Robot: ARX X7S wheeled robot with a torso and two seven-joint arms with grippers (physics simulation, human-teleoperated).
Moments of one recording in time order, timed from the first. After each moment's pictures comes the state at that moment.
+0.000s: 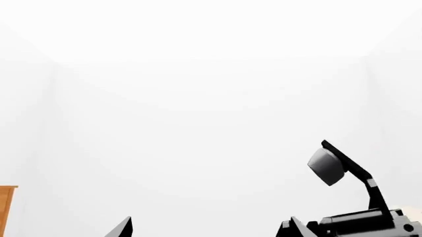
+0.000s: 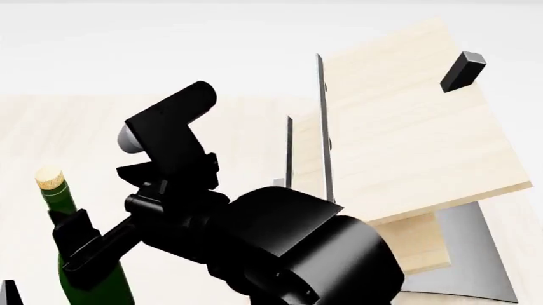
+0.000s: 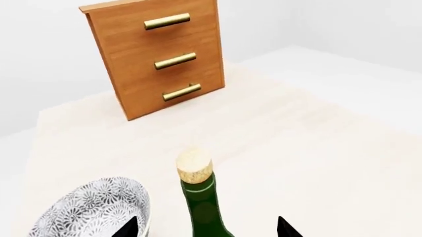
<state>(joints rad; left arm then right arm) 0.30 -0.43 0.30 0.66 0.03 0.33 -0.55 0.99 0.08 -0.52 0.01 0.78 1.01 -0.24</state>
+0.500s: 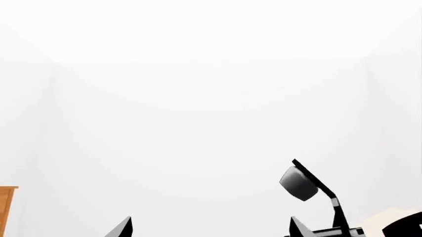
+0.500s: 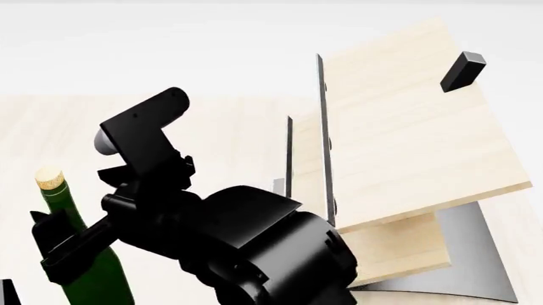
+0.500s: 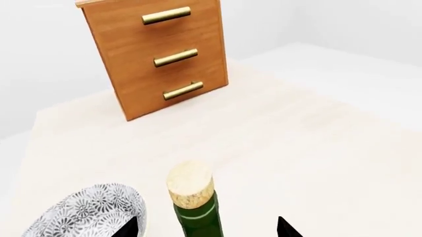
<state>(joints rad) 0.30 -0.43 0.31 0.67 0.03 0.34 -0.56 1.04 0.02 -0.65 0.22 0.78 0.84 -0.24</state>
